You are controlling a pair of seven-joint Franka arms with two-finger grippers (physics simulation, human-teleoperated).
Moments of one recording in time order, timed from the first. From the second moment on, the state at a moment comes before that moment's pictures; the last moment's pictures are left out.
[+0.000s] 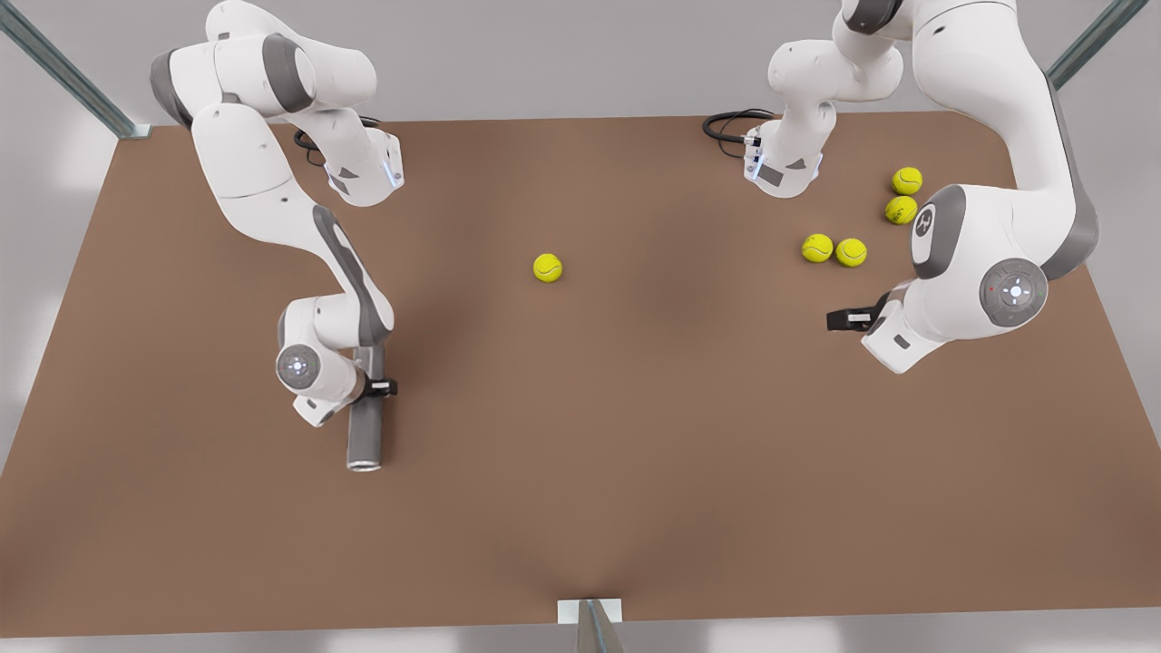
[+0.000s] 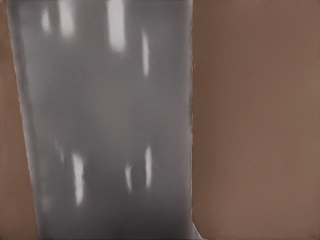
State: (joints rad) left arm -0.09 0.25 -0.04 -1.50 -0.01 1.46 -0.14; right arm 0.10 0.54 0.03 -2.03 0.01 2.43 0.08
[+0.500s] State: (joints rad) left arm -0.09 0.26 -0.04 -1.50 -0.01 1.45 -0.14; right arm 0.39 0.61 0.15 -1.67 -0.35 2.40 -0.05
